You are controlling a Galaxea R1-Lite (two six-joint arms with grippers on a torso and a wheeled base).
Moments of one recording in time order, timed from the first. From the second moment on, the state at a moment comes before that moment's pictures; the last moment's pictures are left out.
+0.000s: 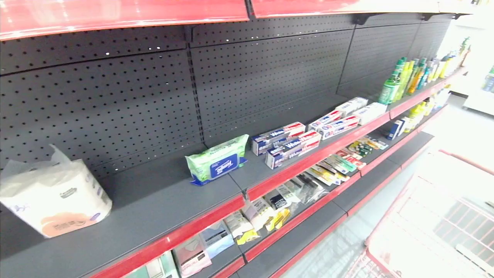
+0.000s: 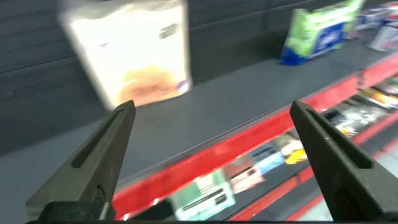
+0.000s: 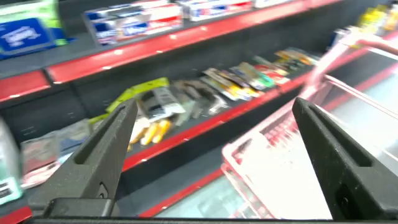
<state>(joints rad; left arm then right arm) 0.00 0.00 0.00 0.00 0.04 0.02 0.00 0.00 0.00 0.00 -0.01 0.00</state>
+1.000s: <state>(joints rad) 0.00 0.00 0.00 0.00 0.04 0.02 0.00 0.00 0.00 0.00 -0.01 0.00</state>
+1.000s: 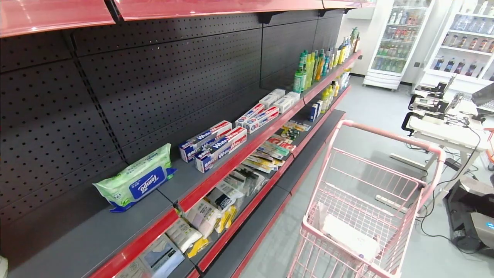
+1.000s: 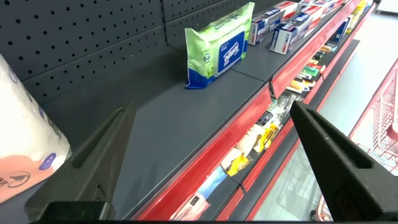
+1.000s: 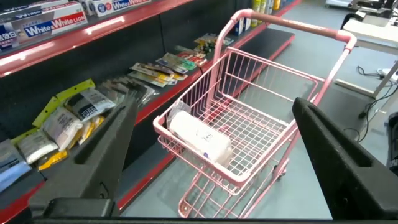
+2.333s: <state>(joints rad) 0.00 0.00 0.00 0.00 0.04 0.02 0.00 0.00 0.00 0.00 -0.01 0.00</state>
